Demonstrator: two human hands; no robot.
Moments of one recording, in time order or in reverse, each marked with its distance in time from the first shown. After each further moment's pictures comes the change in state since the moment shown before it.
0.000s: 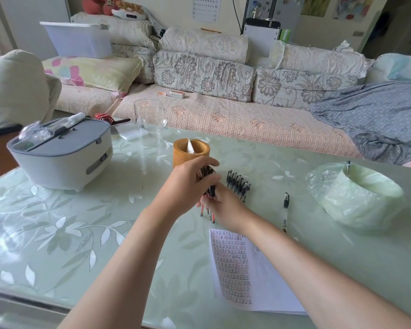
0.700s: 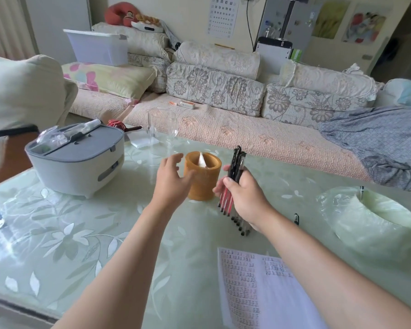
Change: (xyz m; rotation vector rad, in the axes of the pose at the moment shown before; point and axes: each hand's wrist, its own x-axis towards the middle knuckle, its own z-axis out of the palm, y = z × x) left_hand 0.036 -0.064 -0.012 -0.071 0.303 -0.317; right_hand 0.030 -0.025 -0.025 0.477 0.248 0.022
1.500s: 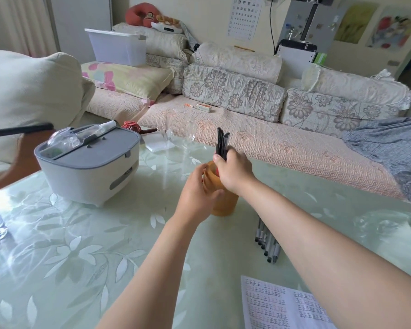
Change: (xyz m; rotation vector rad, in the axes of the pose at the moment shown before) left_hand 0.028 -0.029 0.023 -0.092 -0.117 0.000; right_hand 0.127 0.001 0.060 -0.848 0.065 -0.044
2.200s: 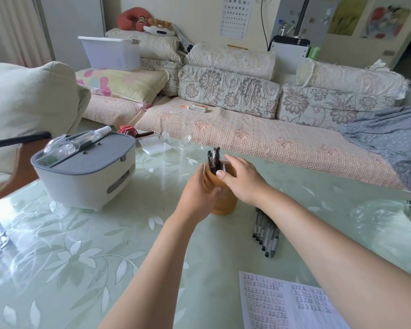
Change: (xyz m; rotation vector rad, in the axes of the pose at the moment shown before) left_hand -0.006 0.017 0.002 0.060 -0.095 -0.043; right_hand -0.026 0.040 -0.021 0.001 -0.156 -0.082
